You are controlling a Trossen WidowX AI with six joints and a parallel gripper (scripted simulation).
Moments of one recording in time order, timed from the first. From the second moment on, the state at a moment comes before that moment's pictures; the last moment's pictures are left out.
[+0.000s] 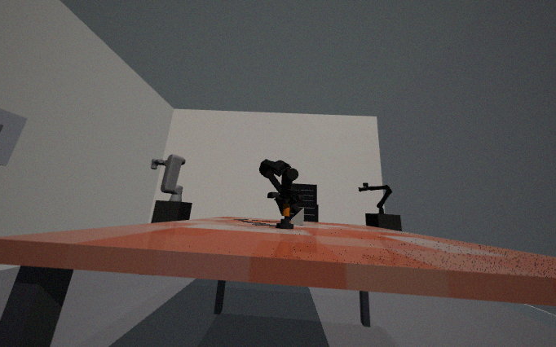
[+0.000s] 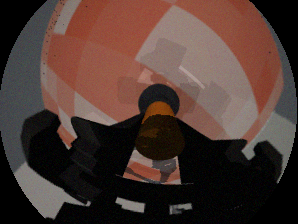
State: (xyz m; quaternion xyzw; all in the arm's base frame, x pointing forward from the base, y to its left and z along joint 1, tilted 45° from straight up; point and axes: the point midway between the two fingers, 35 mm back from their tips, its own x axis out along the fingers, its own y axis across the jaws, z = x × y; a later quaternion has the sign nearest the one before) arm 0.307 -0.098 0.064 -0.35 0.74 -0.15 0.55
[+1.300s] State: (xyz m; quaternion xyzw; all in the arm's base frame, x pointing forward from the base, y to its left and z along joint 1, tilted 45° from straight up) arm 0.305 -0.105 0.057 -0.33 0.74 -0.18 0.56
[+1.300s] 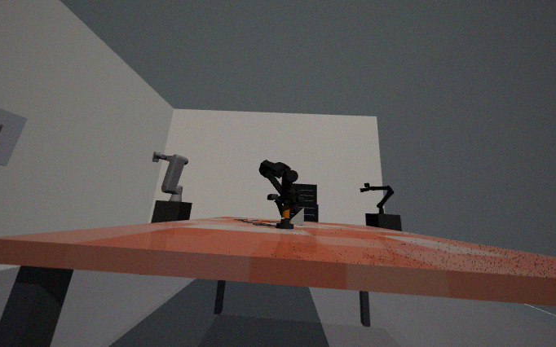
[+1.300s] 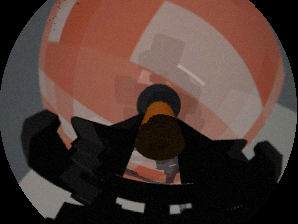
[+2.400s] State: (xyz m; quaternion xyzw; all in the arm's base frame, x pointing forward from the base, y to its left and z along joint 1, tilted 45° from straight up) arm 0.305 -0.108 0.053 -0.35 0.74 -0.15 0.55
